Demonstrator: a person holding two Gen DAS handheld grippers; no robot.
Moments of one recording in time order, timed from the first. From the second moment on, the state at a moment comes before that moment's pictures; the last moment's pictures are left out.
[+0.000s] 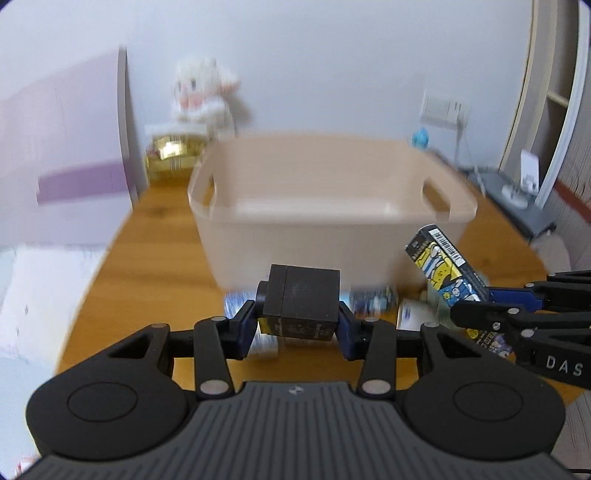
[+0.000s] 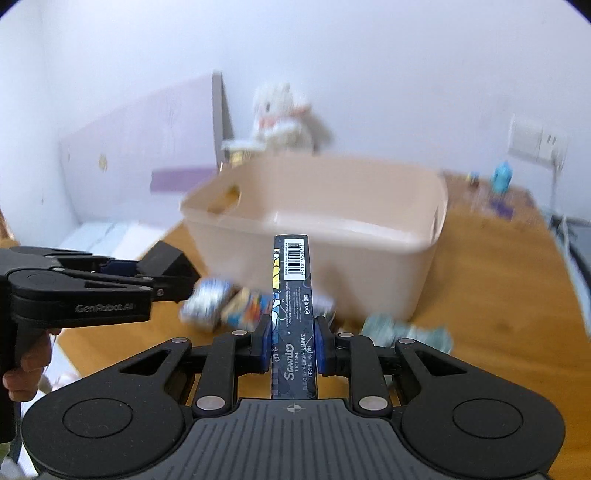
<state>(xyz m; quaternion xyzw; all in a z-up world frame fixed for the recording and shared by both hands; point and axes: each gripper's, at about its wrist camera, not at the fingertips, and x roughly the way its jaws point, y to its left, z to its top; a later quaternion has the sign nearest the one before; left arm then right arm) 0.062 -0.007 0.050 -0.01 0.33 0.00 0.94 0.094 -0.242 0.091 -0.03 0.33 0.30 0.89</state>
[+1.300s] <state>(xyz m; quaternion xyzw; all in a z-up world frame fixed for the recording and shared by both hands) 0.183 -0.012 0.068 0.03 0.34 0.03 0.94 0.220 -0.218 0.117 -0.01 0.37 0.19 0.91</state>
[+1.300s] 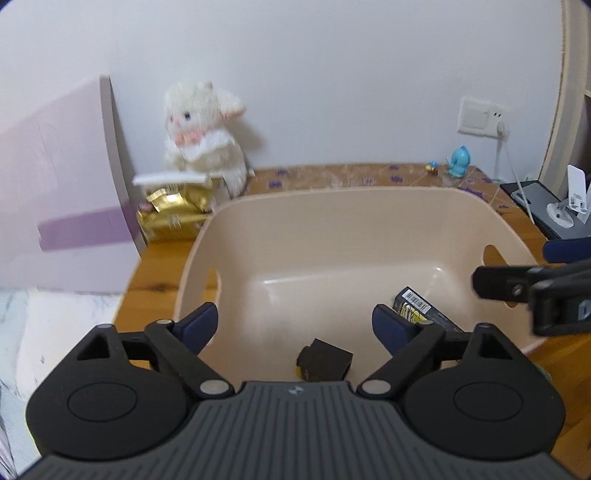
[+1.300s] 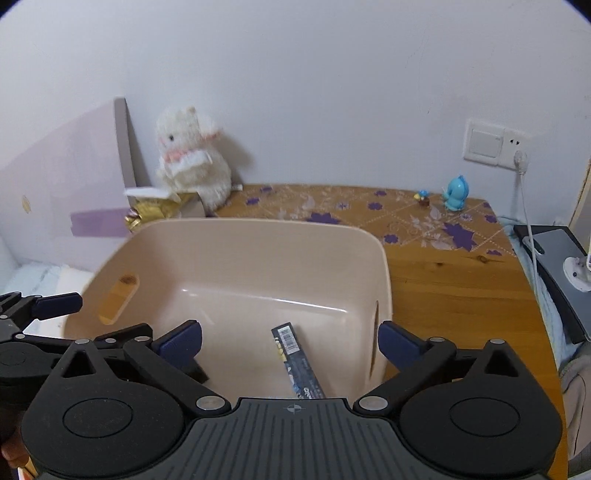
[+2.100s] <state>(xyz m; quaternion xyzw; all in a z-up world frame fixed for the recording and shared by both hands) 0.108 0.023 0.020 0.01 0.39 0.04 0.92 0.169 -0.269 0.047 -0.04 0.44 0.13 0.89</state>
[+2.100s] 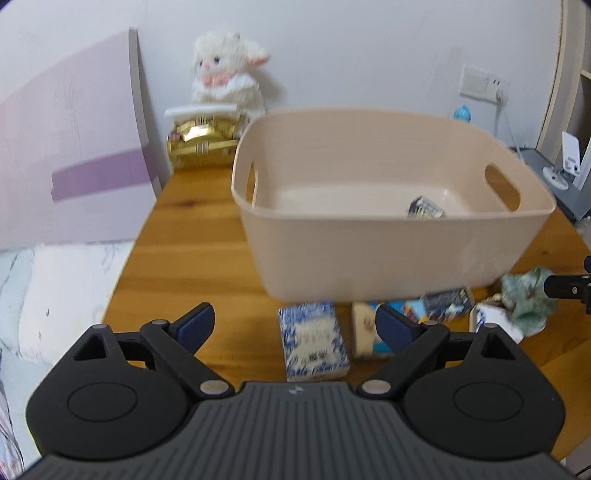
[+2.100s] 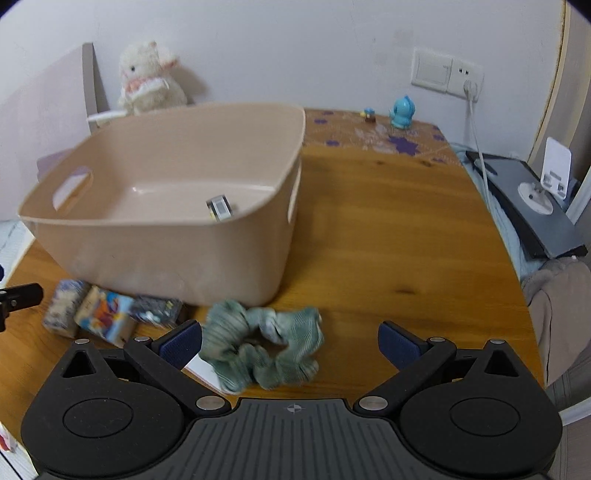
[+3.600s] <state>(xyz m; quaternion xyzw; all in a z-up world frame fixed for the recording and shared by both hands) 0.085 0.034 0.030 -0.05 0.40 0.00 0.91 0.109 -0.276 0.087 0.00 0.36 0.20 0.91</state>
